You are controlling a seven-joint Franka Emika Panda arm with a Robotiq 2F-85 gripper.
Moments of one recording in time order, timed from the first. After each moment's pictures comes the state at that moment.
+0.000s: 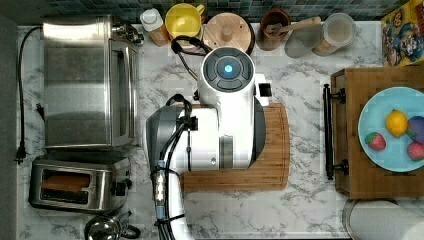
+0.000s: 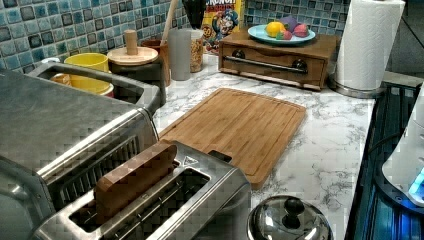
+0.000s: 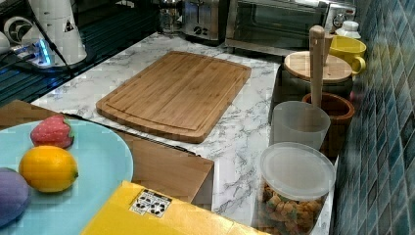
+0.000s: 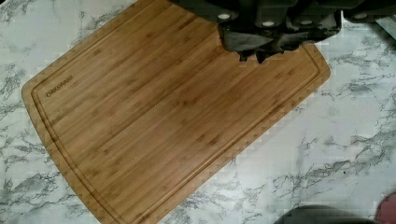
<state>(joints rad) 0.01 0.05 0.01 -1.88 0.05 0.25 -0.07</state>
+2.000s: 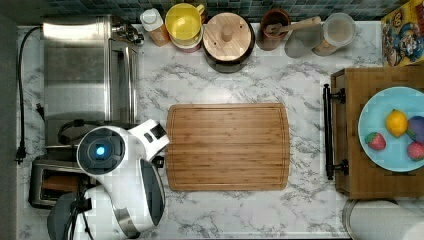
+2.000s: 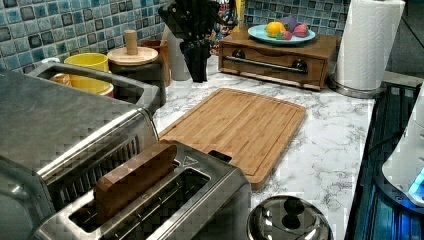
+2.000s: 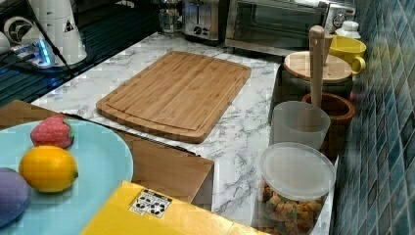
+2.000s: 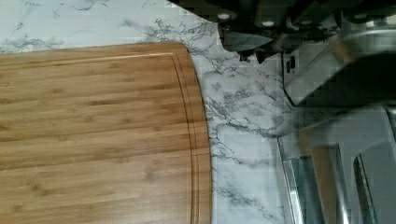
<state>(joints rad) 0.15 -0.15 0.28 -2.21 0.18 0.39 -0.33</state>
